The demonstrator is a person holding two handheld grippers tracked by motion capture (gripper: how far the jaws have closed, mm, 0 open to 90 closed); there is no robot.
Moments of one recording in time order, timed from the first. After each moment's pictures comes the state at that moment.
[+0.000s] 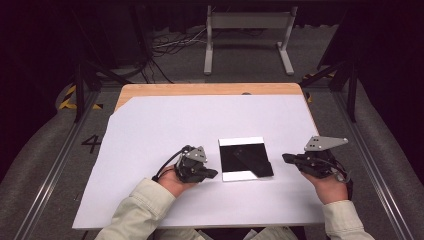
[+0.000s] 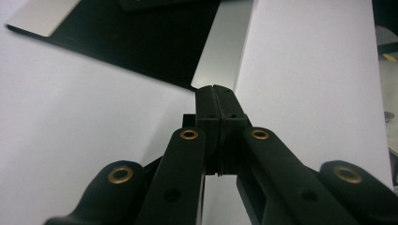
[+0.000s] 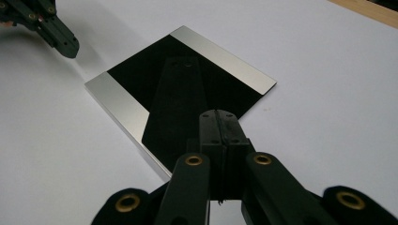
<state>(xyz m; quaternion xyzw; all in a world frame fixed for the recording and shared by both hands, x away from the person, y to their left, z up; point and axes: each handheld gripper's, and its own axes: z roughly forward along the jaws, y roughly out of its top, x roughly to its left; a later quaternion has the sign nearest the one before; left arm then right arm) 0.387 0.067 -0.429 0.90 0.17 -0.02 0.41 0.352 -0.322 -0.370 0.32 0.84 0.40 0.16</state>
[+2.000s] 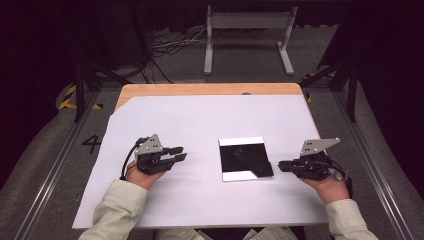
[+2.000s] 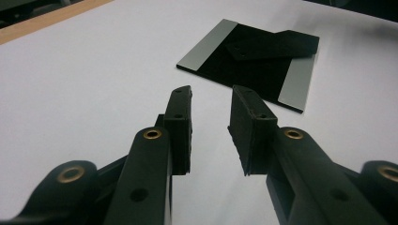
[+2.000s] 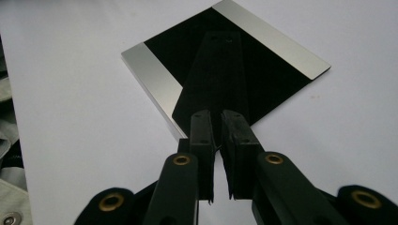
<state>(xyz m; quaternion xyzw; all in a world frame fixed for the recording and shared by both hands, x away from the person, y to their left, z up) 0.391 0.162 -0.415 0.82 0.22 0.11 0.51 0.359 -0.321 -0.386 0.27 0.88 0.38 0.09</state>
